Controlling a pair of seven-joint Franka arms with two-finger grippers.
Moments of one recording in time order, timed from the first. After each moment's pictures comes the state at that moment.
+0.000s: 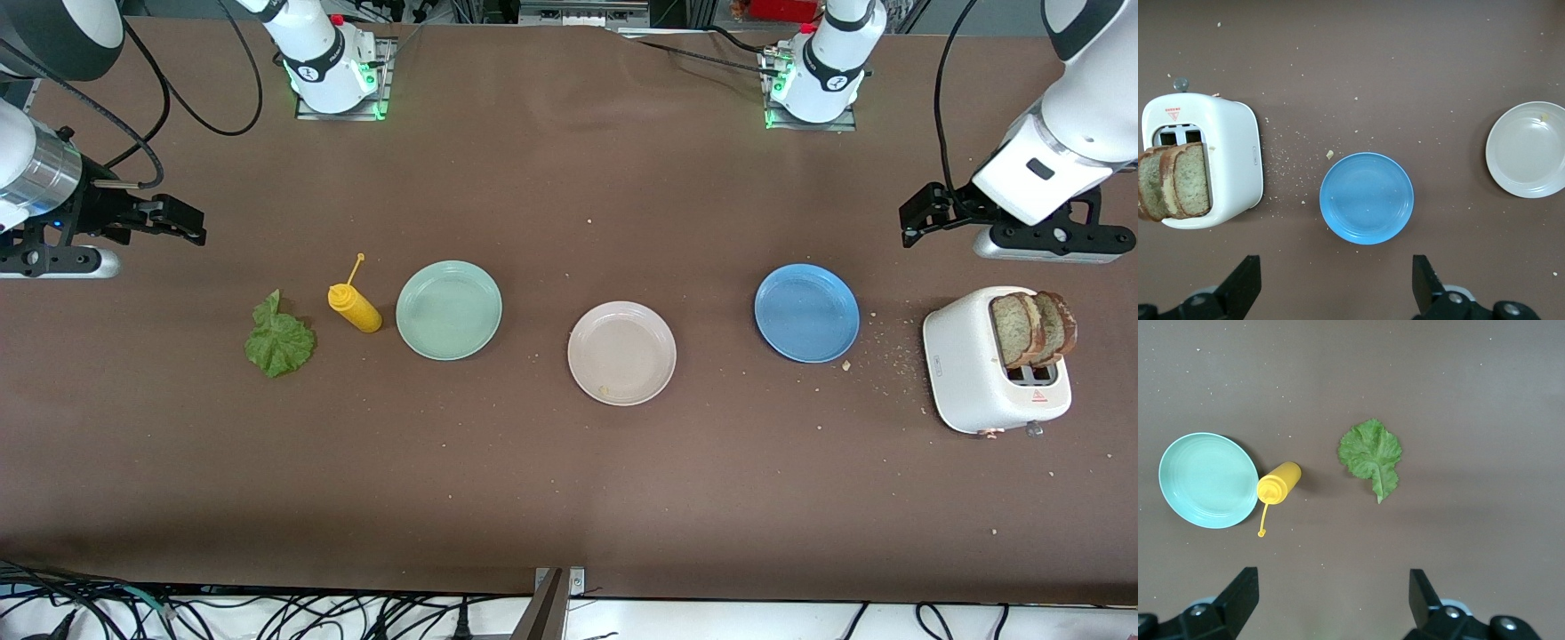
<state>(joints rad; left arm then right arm) 0.00 0.01 -0.10 -1.68 0.03 1.69 -0.08 0.03 0.10 0.04 -1.57 -0.03 1.57 0.06</state>
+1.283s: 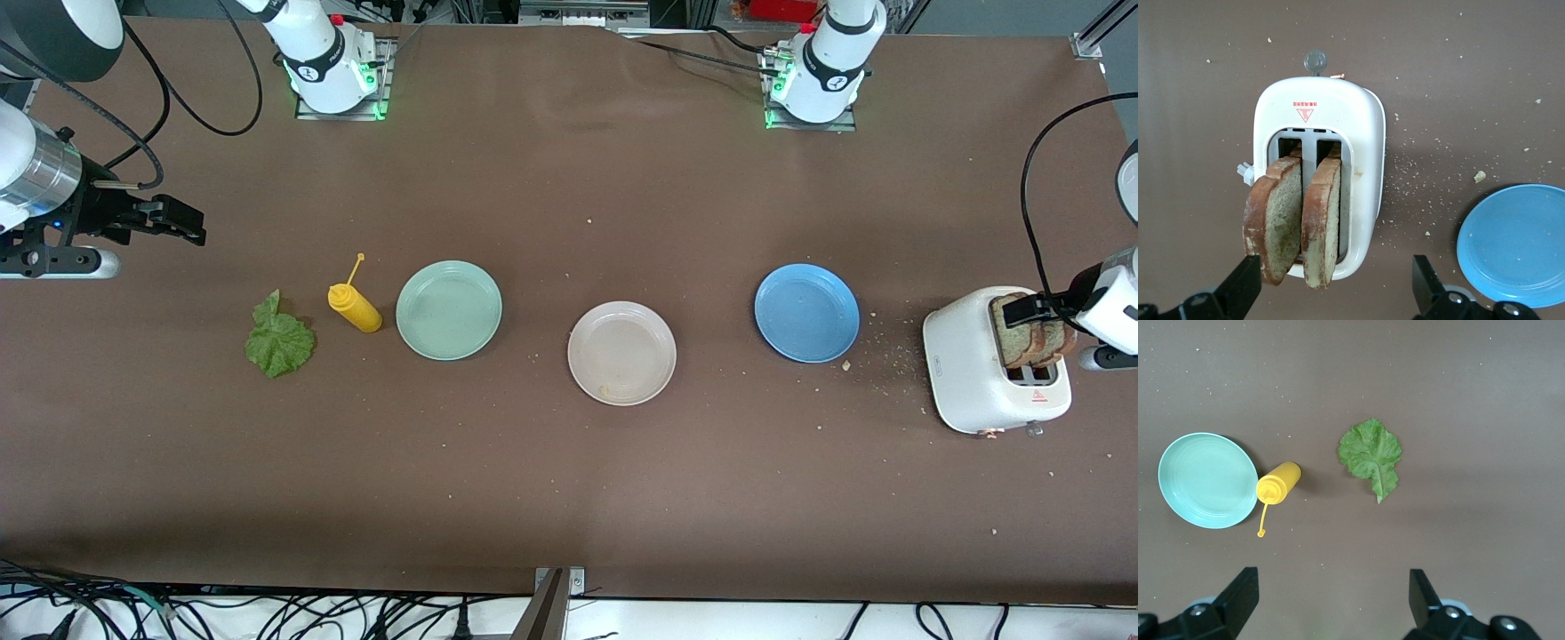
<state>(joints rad) 0.26 0.29 -0.08 -1.67 0.21 1.87 0.04 0.03 0.10 0.04 -1.57 -0.03 1.57 0.06</state>
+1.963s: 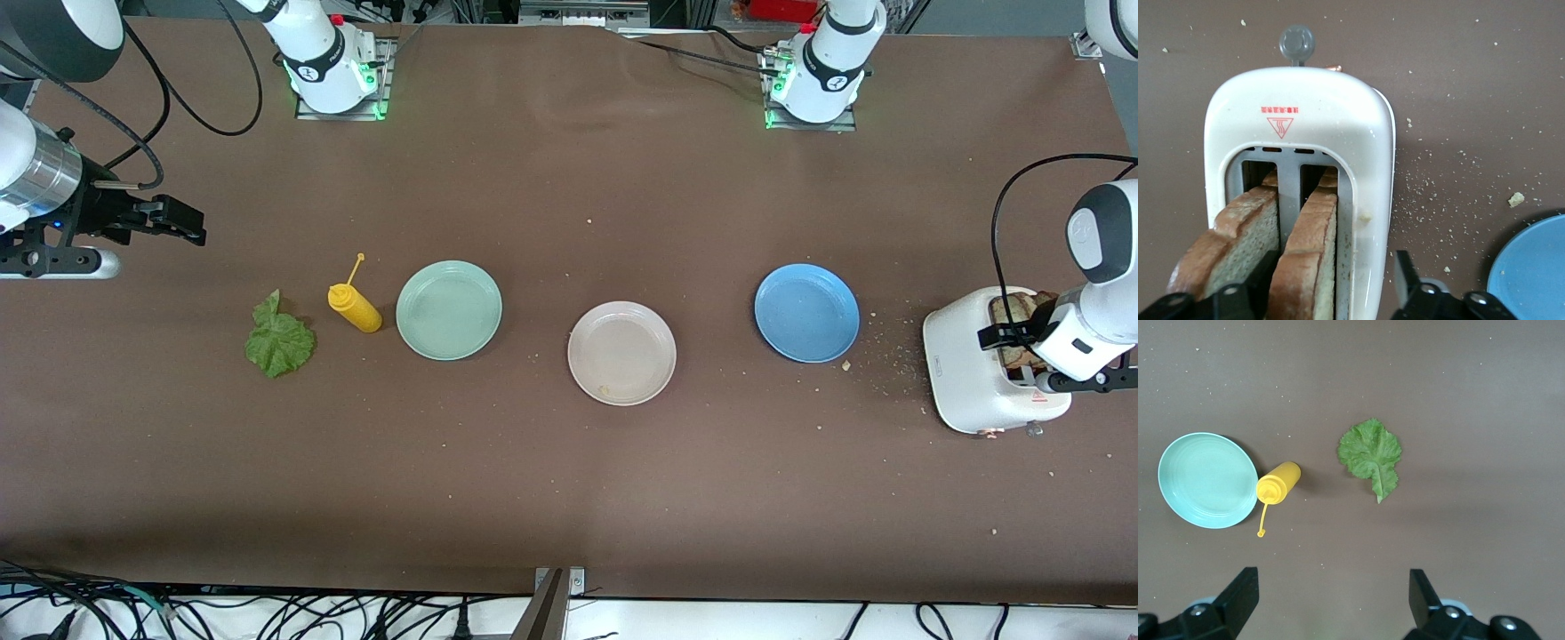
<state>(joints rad) 0.29 0.39 -0.08 -1.74 0.21 2.05 0.04 0.03 0.10 0.04 -1.57 -0.03 1.57 0.06</state>
